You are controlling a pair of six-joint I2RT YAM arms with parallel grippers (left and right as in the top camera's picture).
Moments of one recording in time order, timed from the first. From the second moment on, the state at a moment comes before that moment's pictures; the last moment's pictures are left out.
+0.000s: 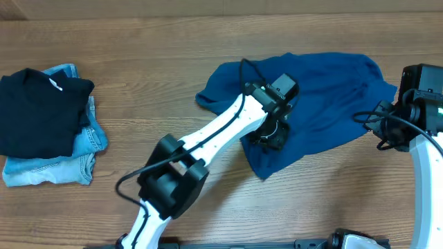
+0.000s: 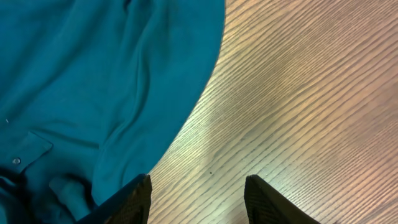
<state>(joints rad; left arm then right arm) -0.80 2.17 1.83 -1.13 0.30 -0.39 -0.22 1.34 1.33 -1.24 0.11 0.43</state>
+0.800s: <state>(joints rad) -0.46 1.86 1.83 -1.45 0.13 -0.36 -0.22 1.34 1.33 -1.25 0.09 0.42</state>
